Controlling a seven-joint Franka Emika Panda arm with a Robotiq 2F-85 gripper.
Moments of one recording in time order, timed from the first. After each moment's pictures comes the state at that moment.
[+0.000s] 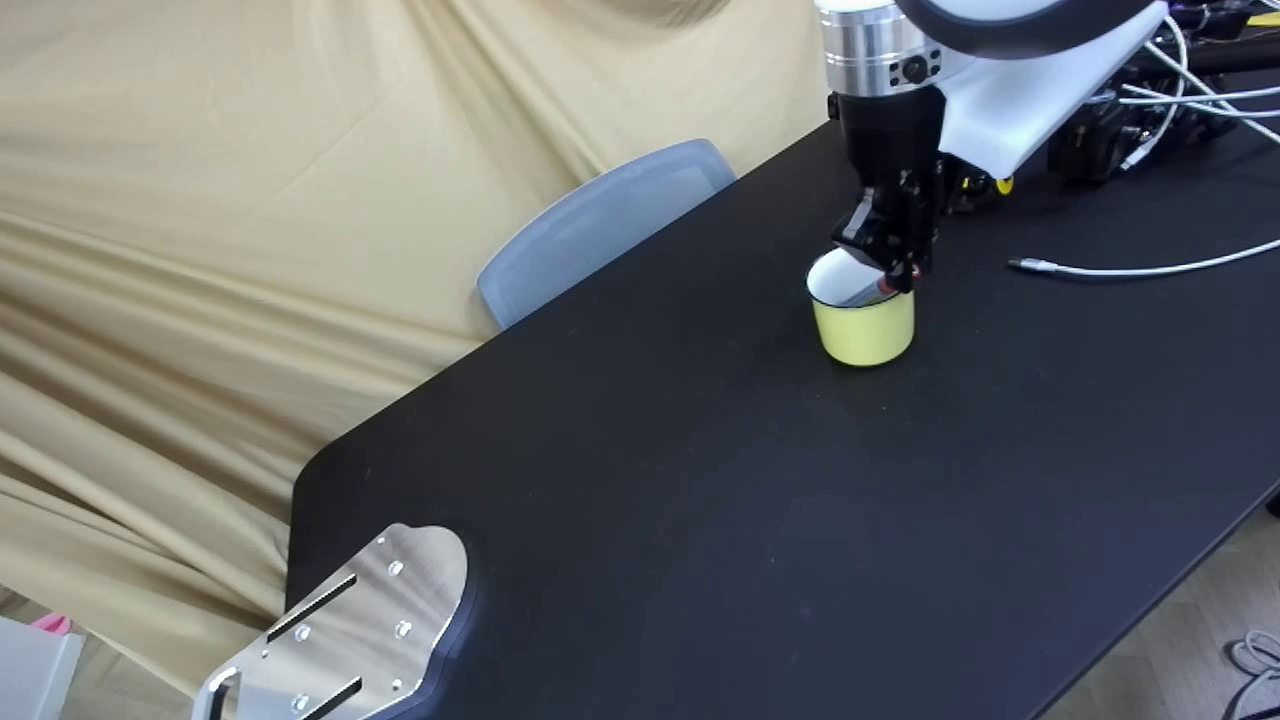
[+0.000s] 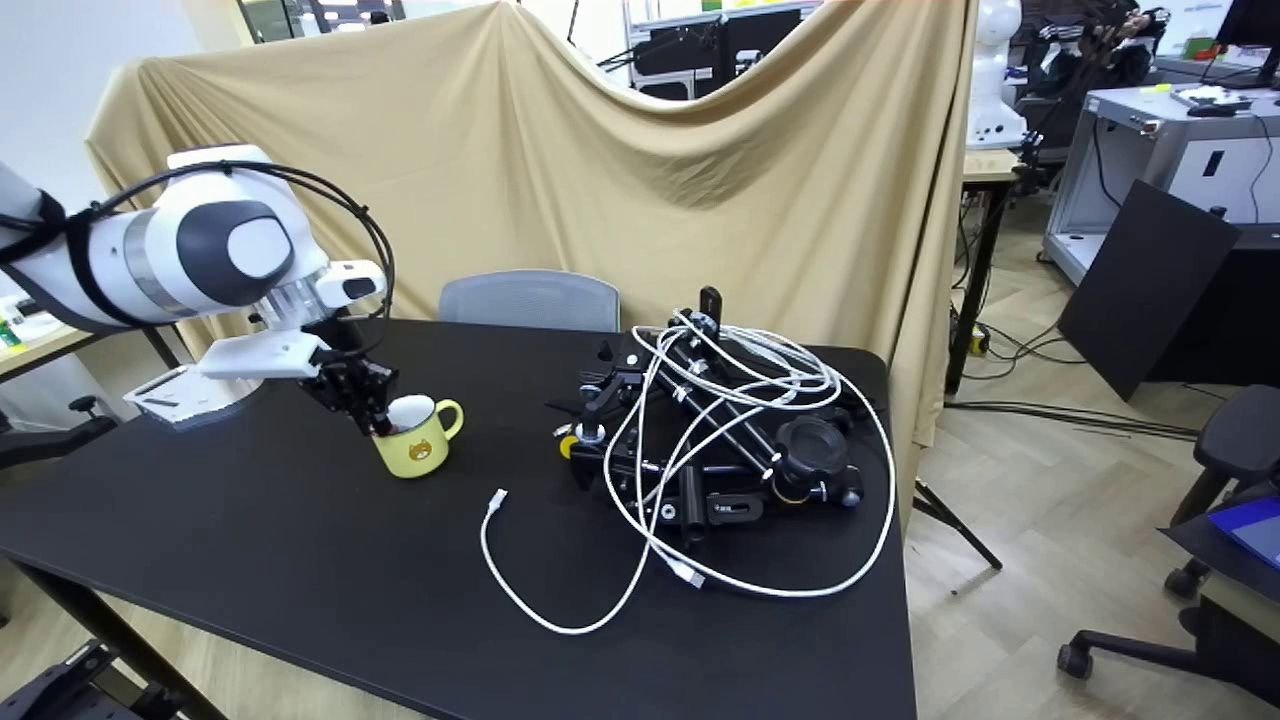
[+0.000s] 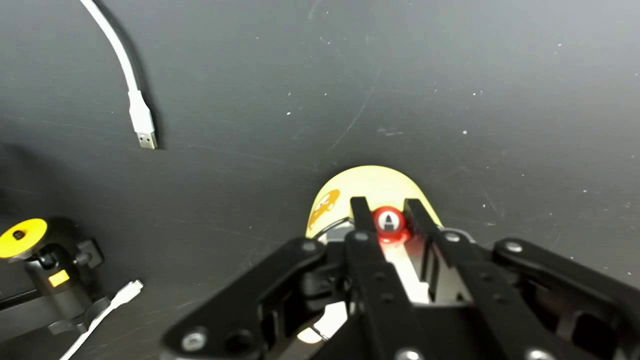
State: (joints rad) arm 0.12 0.18 0.12 -2.43 -0.15 2.68 0.19
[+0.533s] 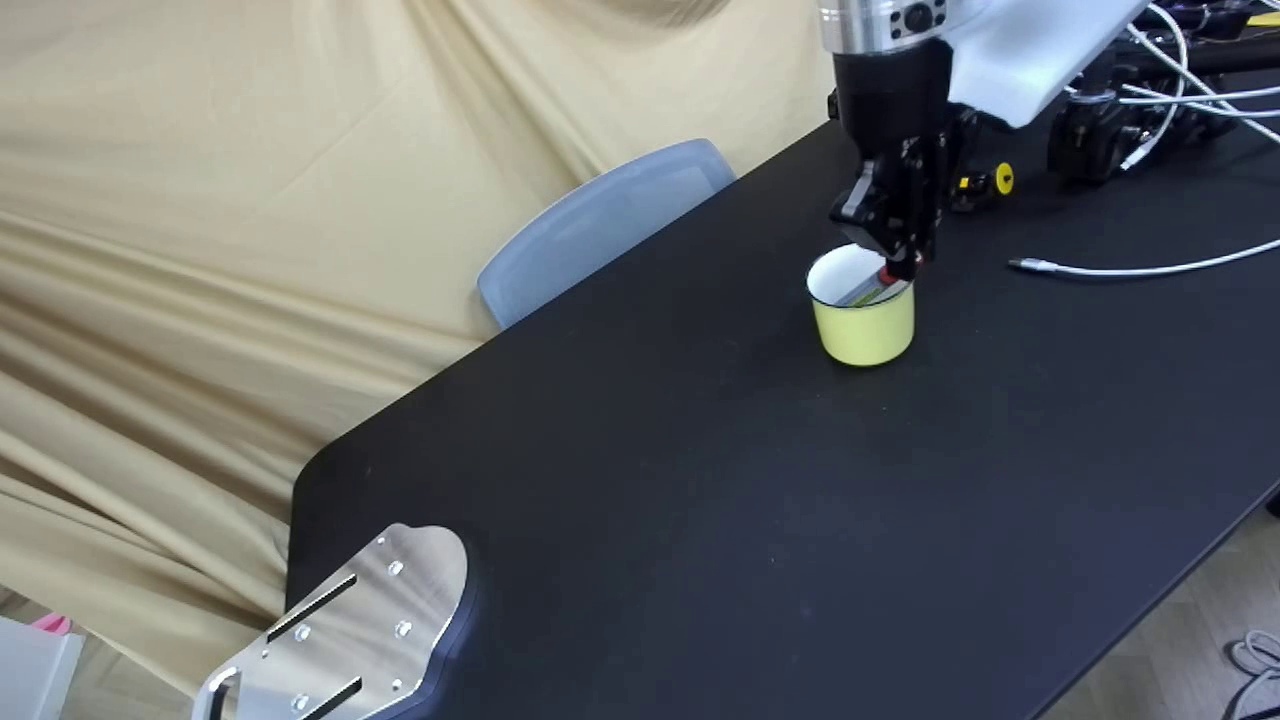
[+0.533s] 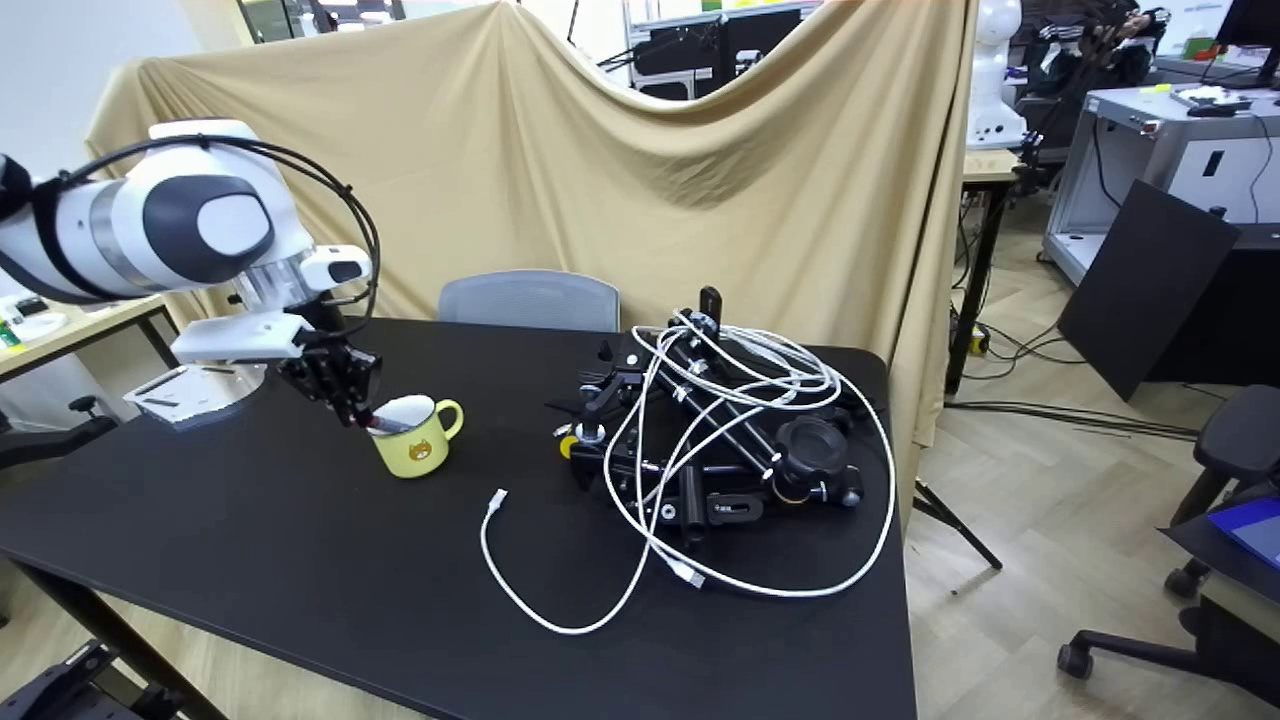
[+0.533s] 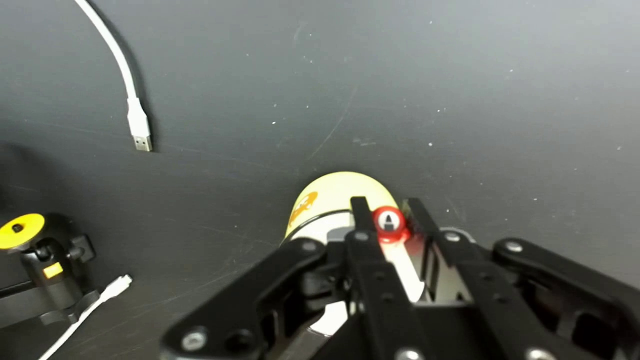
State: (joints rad) arm 0.12 0.10 0.14 -2.44 -0.06 2.58 0.10
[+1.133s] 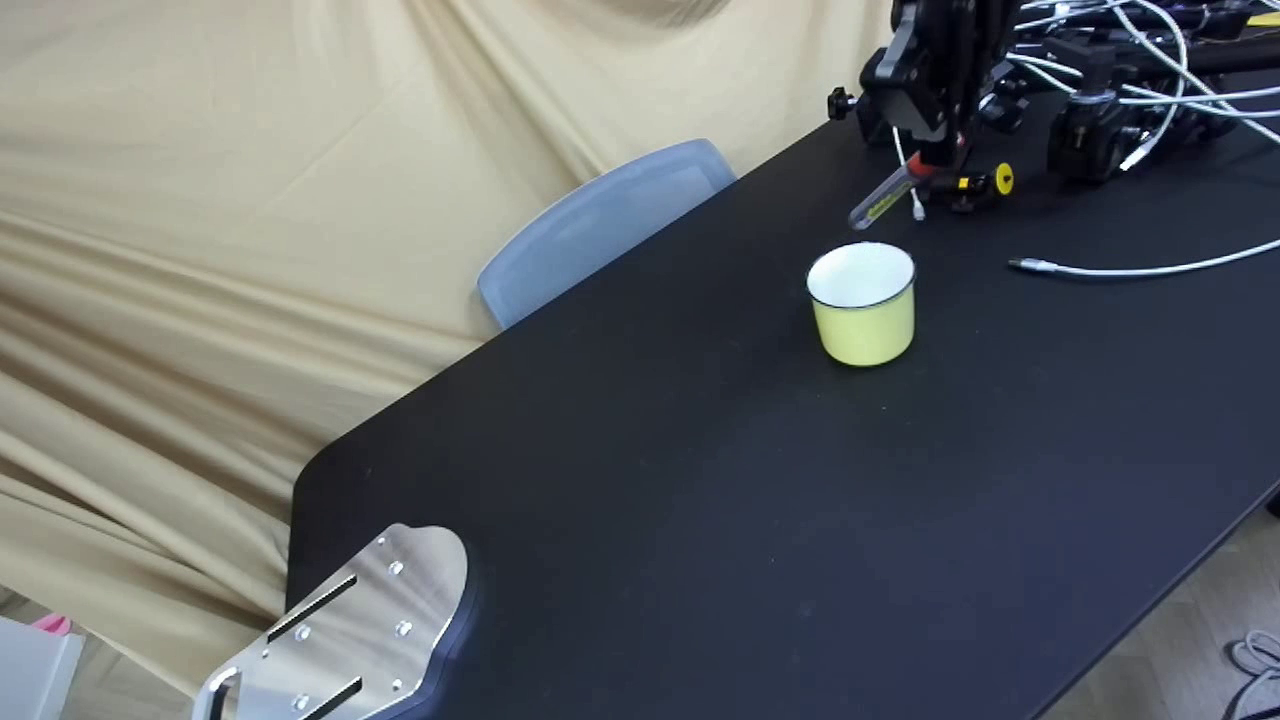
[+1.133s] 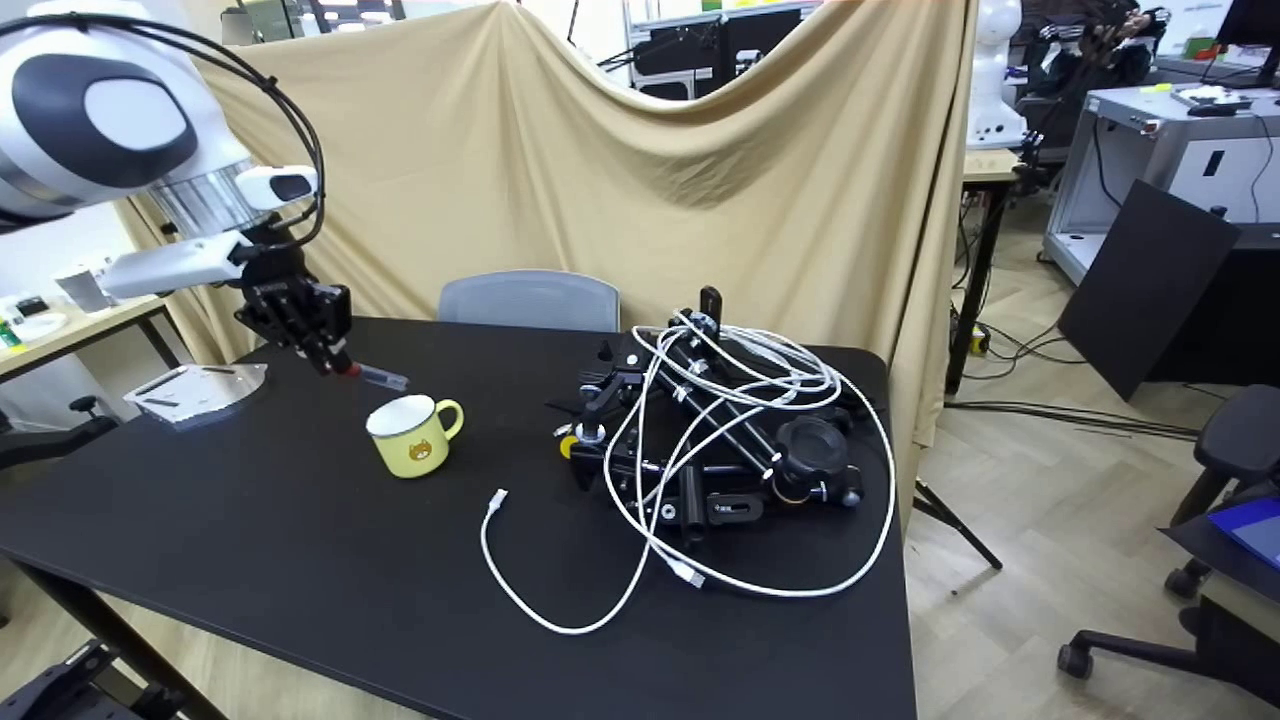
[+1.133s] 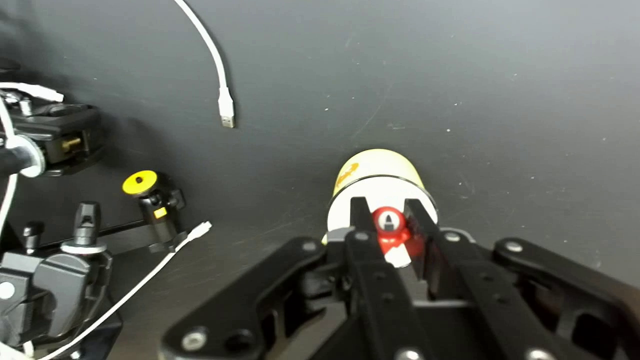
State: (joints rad) arm 0.11 -0.16 0.14 -2.49 -0.13 2.43 0.12
